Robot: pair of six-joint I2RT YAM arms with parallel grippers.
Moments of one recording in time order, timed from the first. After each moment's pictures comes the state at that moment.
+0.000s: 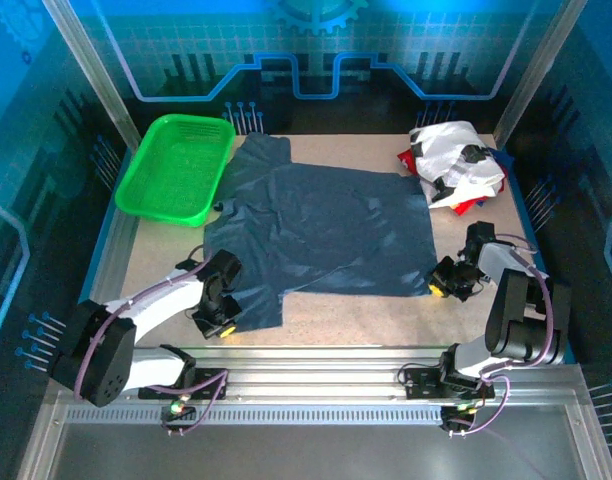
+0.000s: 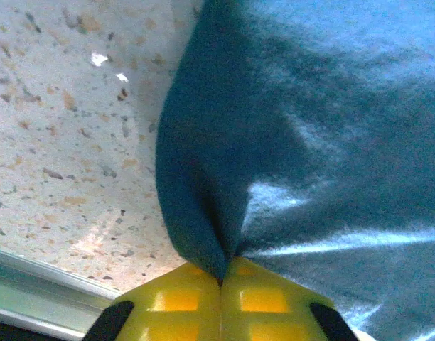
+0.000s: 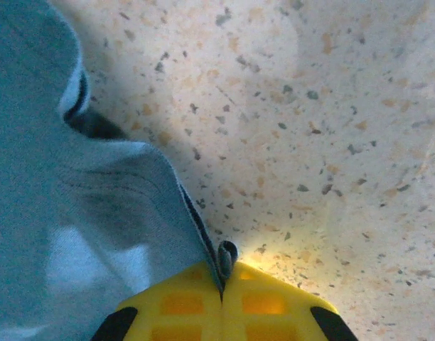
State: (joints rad) left arm -0.39 1.27 0.58 -0.93 0.13 -1.06; right arm -0.27 1.46 0.73 -0.76 -0.31 0.52
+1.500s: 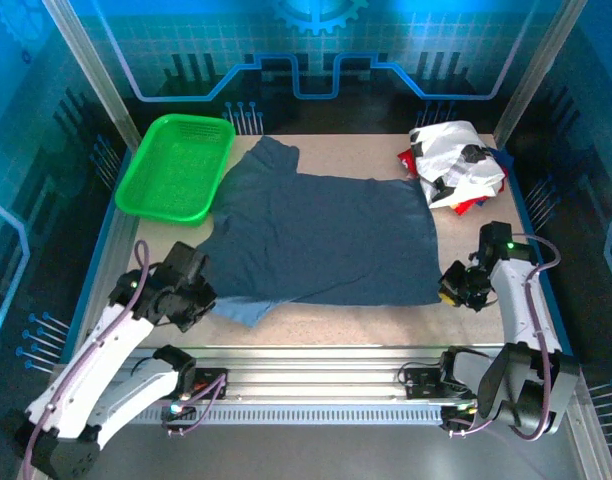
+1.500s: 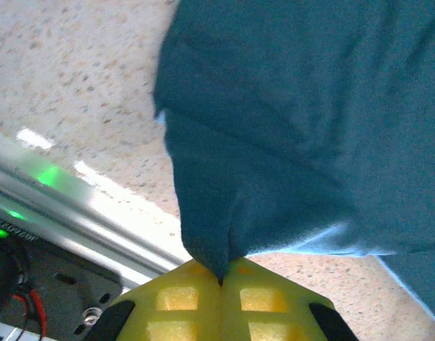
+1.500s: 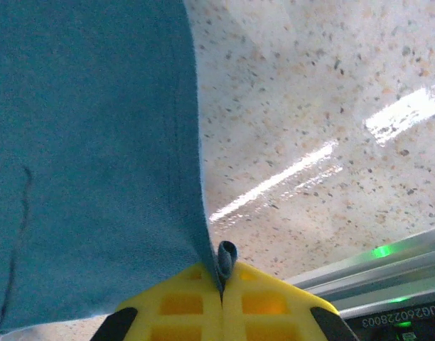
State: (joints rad) left arm -0.39 0.83 0.87 -1.28 -0.02 -1.18; right arm -0.27 1.13 0.84 -1.20 -0.28 0.49
